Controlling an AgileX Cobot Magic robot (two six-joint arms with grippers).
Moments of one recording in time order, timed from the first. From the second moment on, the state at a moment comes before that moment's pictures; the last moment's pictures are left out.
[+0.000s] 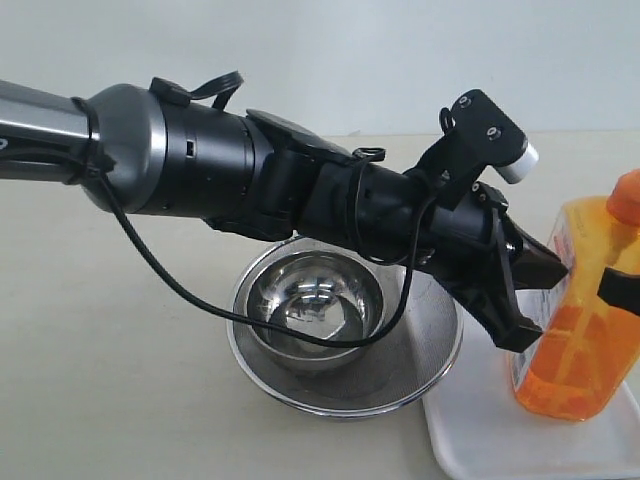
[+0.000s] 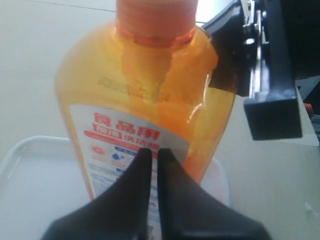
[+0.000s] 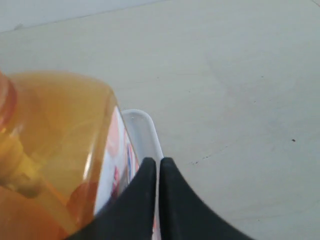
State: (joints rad) left arm -0.84 1.98 -1.32 -1.61 0.55 1.88; right arm 0.59 0.94 -0.24 -1.59 0.57 2.10
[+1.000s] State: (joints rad) left arm -0.88 1.85 -1.28 -1.29 0.42 1.59; right arm 0.59 0.80 -0.25 -1.26 0.68 1.70
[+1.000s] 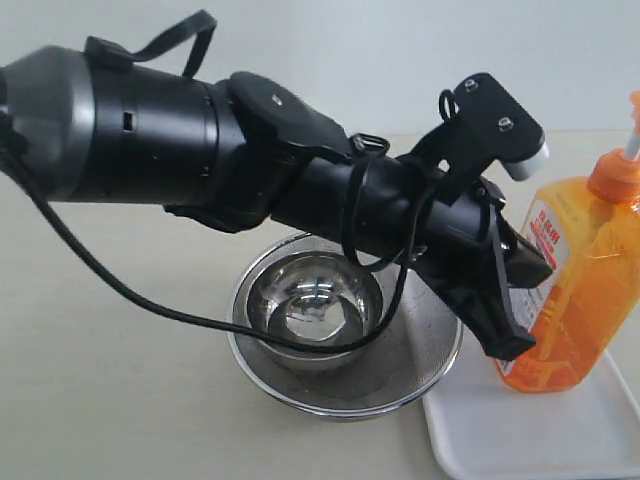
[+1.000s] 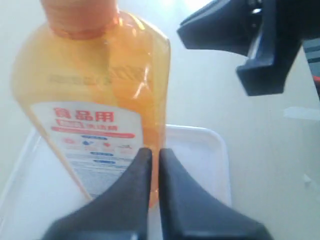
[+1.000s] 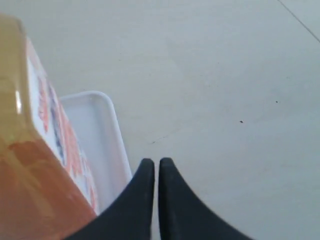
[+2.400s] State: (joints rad) left arm -0.88 1.38 -0.97 -1.36 -0.16 1.55; right arm 0.52 0.22 -0.25 -1.21 0.28 1.23
